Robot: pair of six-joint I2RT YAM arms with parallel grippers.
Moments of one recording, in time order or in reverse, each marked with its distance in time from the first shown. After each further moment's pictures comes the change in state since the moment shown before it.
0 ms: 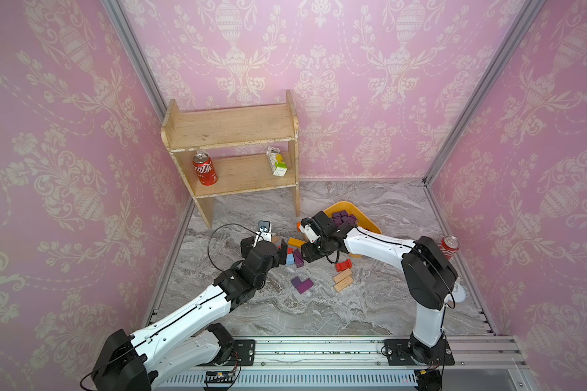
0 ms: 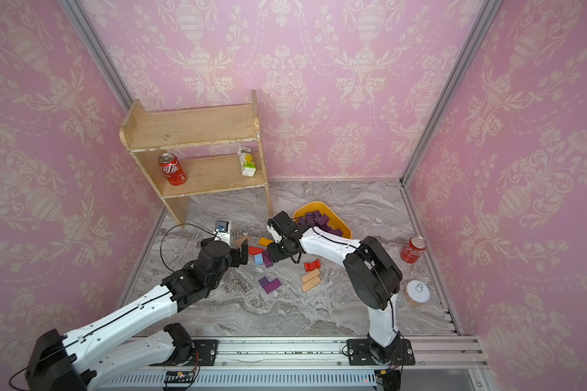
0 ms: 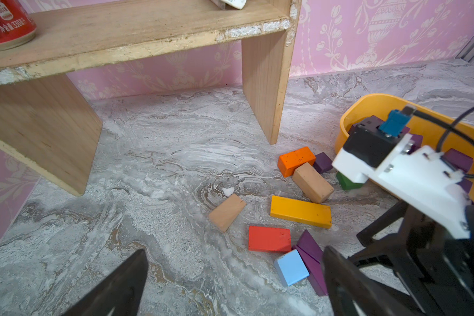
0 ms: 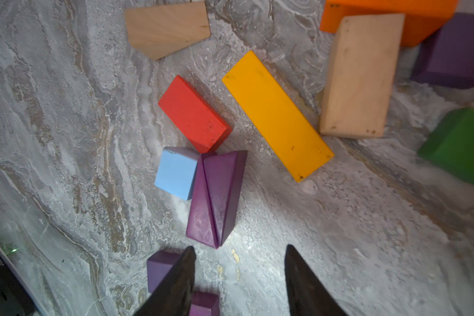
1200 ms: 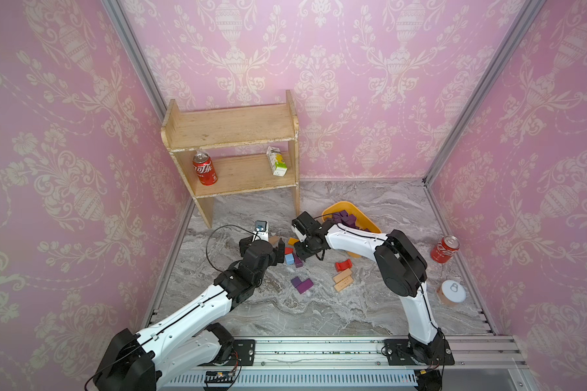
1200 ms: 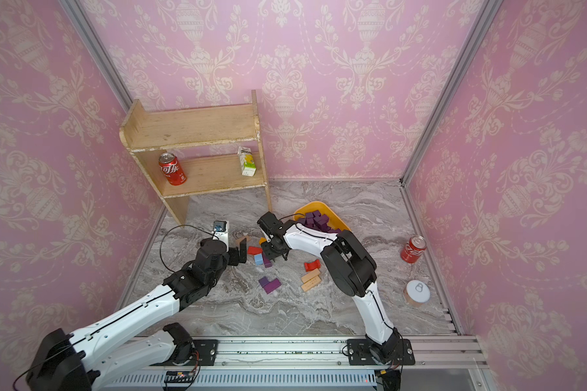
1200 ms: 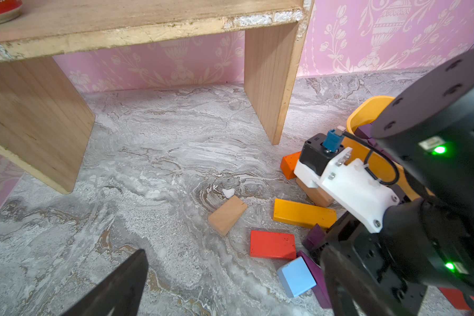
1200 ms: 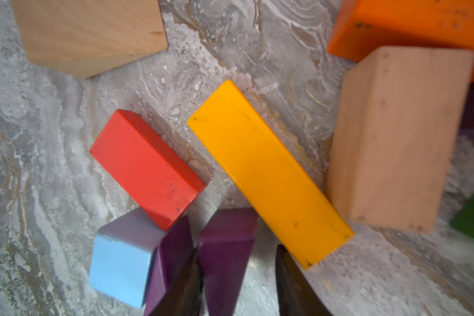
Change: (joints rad) left arm 0.074 0.016 -0.059 0.106 0.076 0.014; right arm 0.025 0.217 0.217 -0.079 0.124 -0.007
